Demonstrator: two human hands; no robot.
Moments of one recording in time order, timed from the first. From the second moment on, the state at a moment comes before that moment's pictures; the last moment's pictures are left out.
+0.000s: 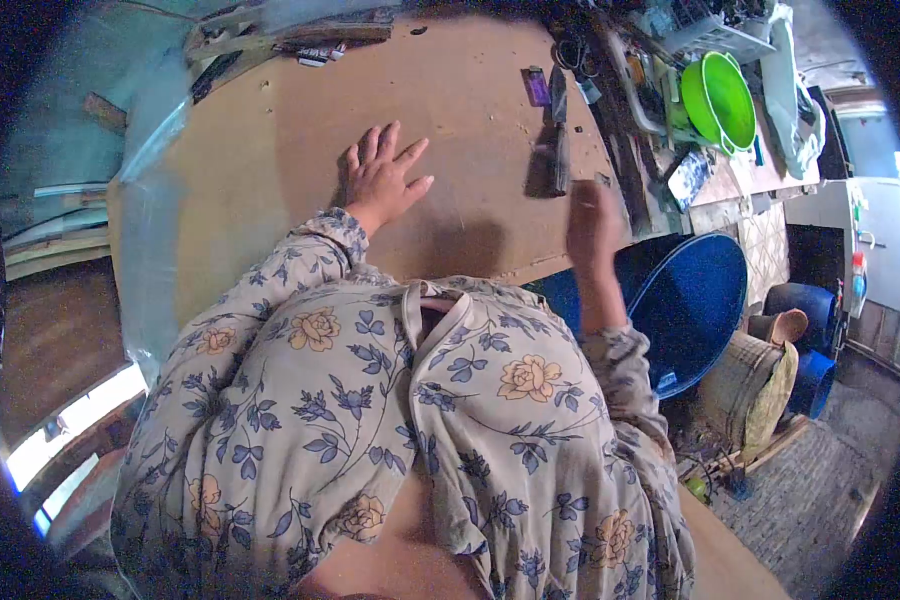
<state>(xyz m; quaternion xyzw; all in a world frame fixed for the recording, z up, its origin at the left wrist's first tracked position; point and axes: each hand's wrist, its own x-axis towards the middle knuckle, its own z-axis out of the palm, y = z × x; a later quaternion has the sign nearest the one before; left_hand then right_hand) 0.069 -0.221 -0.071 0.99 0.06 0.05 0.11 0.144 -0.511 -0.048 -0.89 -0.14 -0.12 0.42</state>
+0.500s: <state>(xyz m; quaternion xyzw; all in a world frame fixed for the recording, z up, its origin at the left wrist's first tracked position) 0.072 -0.223 -0.074 0.99 0.07 0.05 0.12 0.134 -0.409 -0.071 -0.90 -0.30 0.00 0.32</state>
